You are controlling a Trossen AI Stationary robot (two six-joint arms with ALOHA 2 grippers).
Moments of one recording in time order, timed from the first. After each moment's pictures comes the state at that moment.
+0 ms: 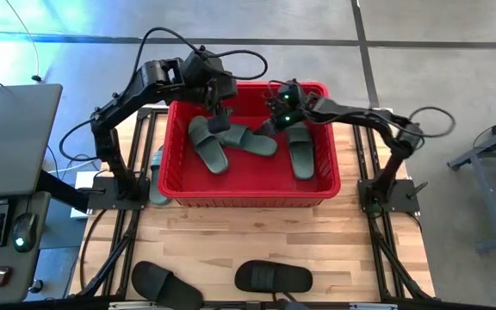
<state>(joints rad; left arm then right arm) 0.44 1.77 2.32 -1.31 -0.14 0.35 -0.59 1.76 1.25 -0.14 -0.66 0.44</state>
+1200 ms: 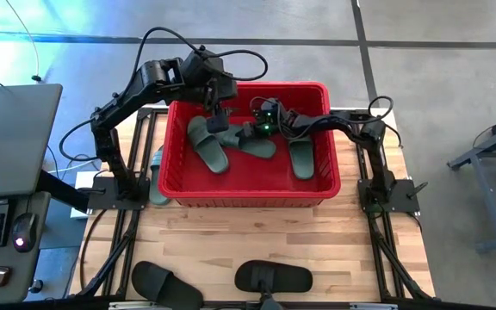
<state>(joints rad) 0.44 1.77 2.32 -1.31 -0.14 0.42 -0.53 2.09 1.25 0.34 -0.46 0.89</state>
